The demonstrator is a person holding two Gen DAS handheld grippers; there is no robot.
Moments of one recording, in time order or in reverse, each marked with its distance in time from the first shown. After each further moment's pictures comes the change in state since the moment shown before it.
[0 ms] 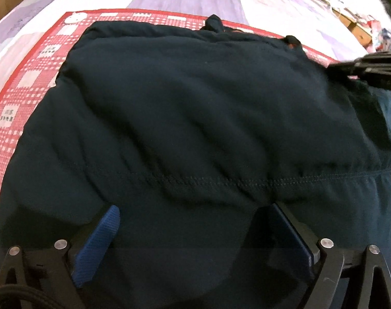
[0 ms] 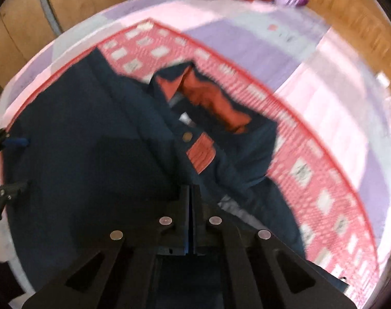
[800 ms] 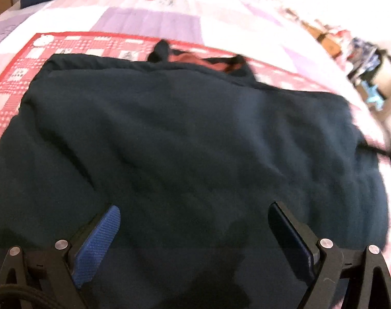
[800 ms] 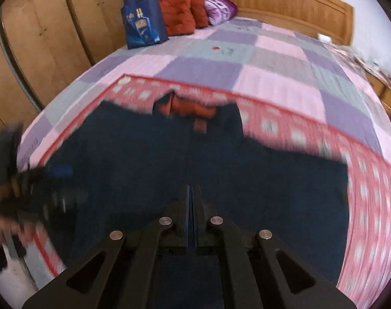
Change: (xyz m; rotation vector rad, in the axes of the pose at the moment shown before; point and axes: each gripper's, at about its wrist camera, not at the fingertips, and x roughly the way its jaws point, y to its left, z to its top) left arm -0.034 -0.044 -0.011 0.041 -0.081 -0.168; right arm -0.108 0.049 -0.118 0.375 -0.201 -0.029
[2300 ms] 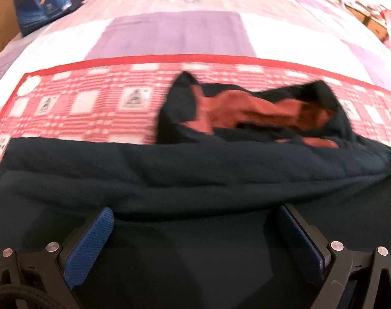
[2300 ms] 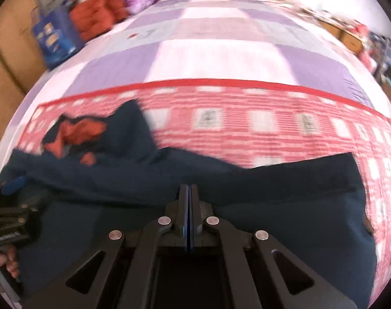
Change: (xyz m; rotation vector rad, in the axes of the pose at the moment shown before) left arm 0.146 0.028 0.129 0.039 0.025 0.306; right arm 0.144 -0.131 0.073 0.340 0.046 -0.177
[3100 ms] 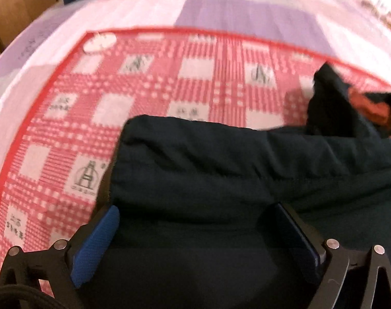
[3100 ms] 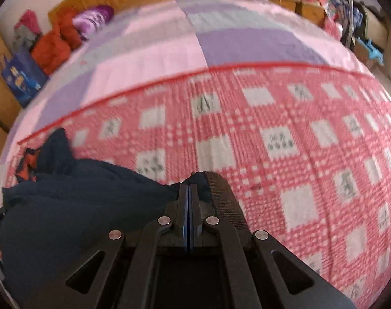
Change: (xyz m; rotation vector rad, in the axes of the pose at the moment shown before) left arm 0.017 0.110 -0.014 -0.066 0.070 0.099; right arm -0.018 -0.122 -0.018 0.157 0.015 -0.089
